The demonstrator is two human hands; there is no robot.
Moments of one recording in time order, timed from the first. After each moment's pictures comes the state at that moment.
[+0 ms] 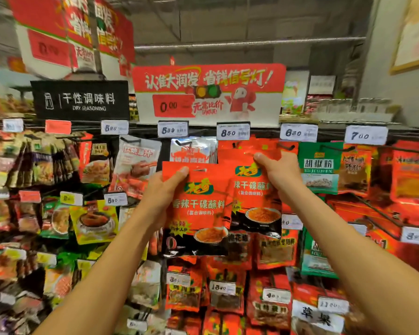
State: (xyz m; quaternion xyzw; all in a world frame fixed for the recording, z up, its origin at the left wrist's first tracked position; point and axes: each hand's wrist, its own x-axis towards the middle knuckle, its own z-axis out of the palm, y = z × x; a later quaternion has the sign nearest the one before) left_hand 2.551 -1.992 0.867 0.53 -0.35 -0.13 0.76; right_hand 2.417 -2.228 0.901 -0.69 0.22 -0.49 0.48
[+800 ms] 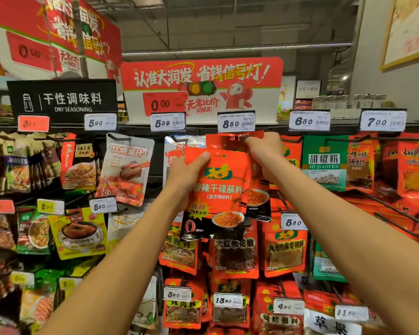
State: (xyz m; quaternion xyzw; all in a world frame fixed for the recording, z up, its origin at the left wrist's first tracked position) left_hand 2.595 -2.074 0.869 0.55 -0.36 -0.14 0.74; right_hand 2.496 -2.245 0.921 -0.70 0.31 -0.52 0.39
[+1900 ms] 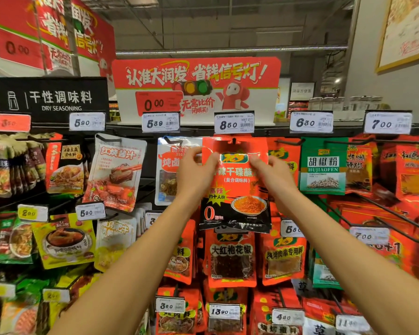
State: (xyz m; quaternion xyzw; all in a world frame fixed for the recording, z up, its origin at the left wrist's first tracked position) left_hand 2.587 -2.113 0.871 0.63 -0.36 0.04 0.69; right_hand 2.460 -2.251 0.867 -0.72 0.21 -0.45 0.49
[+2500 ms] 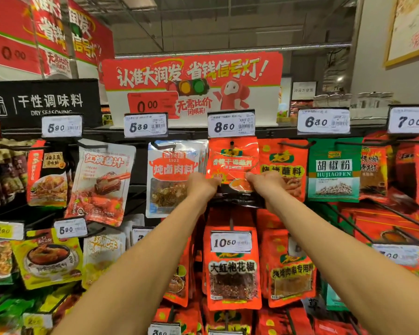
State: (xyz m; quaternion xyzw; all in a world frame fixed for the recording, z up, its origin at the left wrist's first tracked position) left_hand 2.649 -2.208 0.845 0.73 -0.24 -0.07 0.63; right_hand 2.539 -2.332 0.843 -0.69 0.39 -0.41 0.44
